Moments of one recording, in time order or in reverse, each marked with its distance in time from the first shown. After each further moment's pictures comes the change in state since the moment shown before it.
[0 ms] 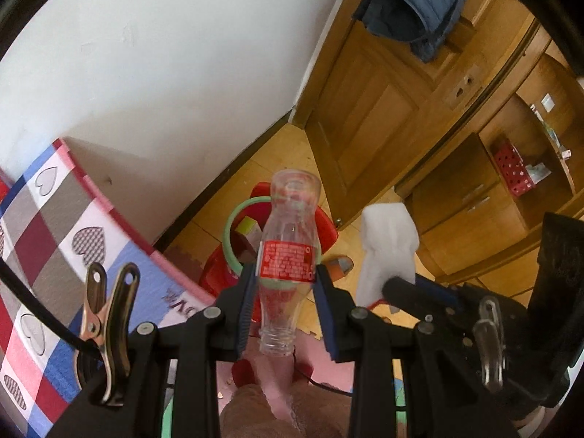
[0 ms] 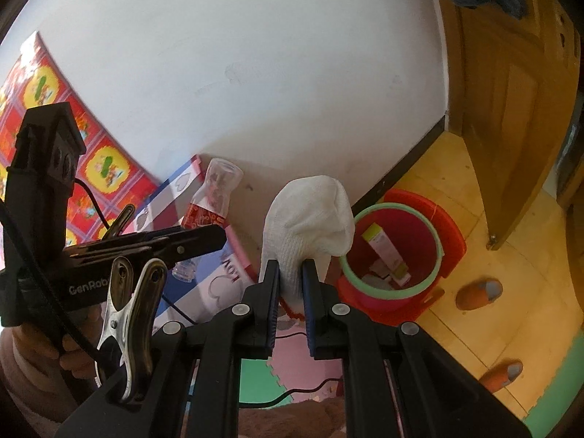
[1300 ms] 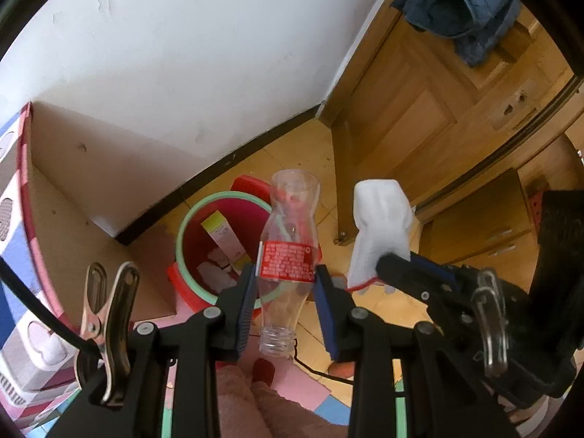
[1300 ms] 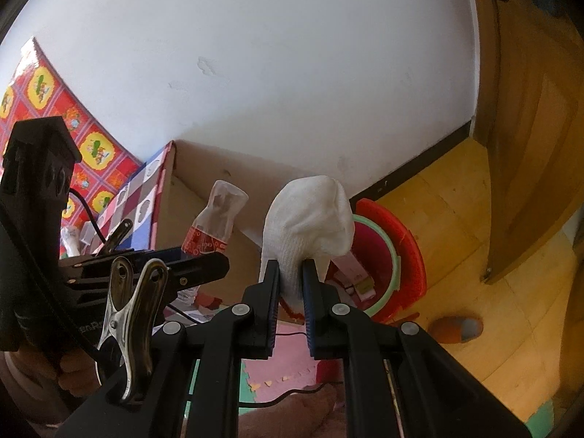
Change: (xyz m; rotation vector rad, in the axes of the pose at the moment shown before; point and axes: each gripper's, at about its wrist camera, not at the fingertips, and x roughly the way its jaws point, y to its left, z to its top) left arm 0.117 -0.091 0.027 -0.194 0.022 0.098; right arm 0.036 -0.160 0.066 -0.140 0.131 0.115
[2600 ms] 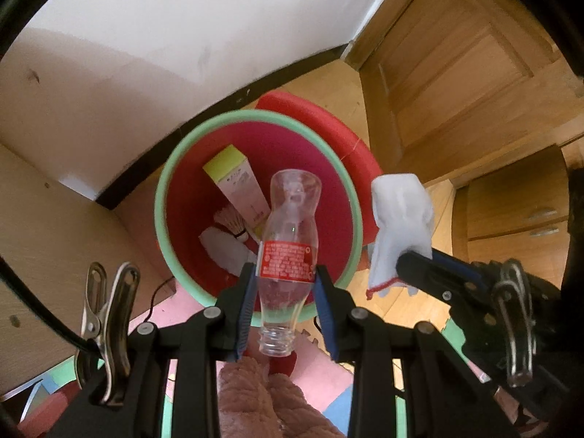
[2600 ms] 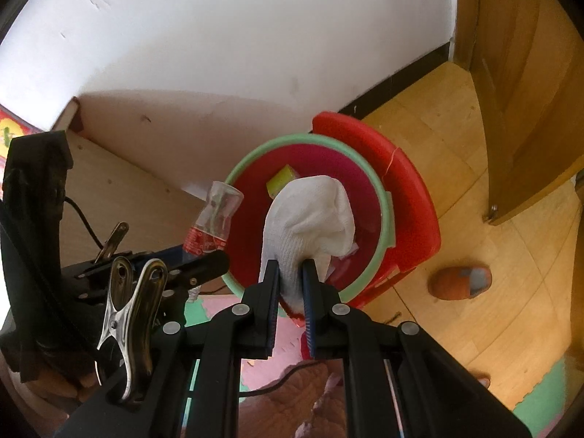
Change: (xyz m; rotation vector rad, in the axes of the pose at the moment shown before) left arm 0.208 0.070 -0.028 -0.021 0.207 0.029; right arm 0.168 -0.066 -0.043 0.118 0.222 -0.113
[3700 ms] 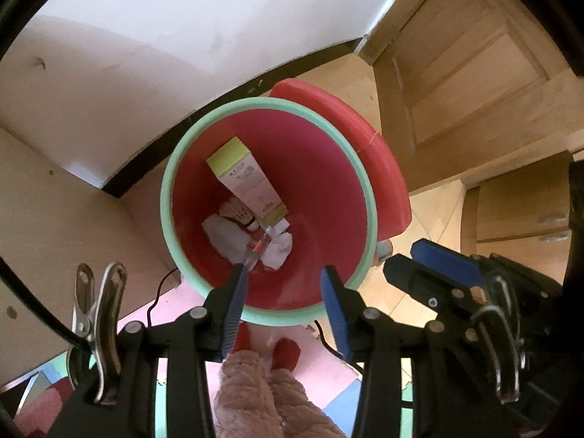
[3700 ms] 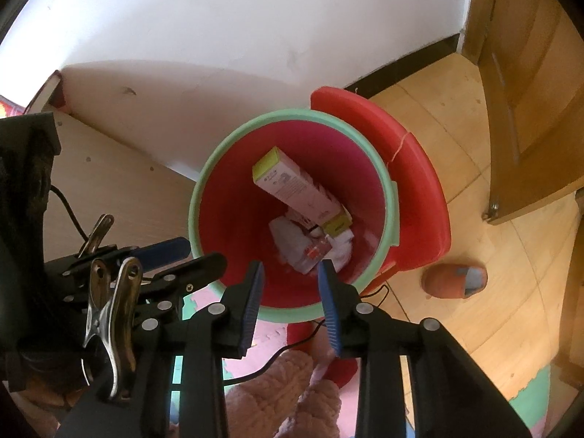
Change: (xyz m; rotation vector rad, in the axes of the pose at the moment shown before) left arm 0.004 -0.001 -0.001 -0.041 0.018 0.044; right arm 0.027 -0.001 0.001 -0.045 0.058 -0.021
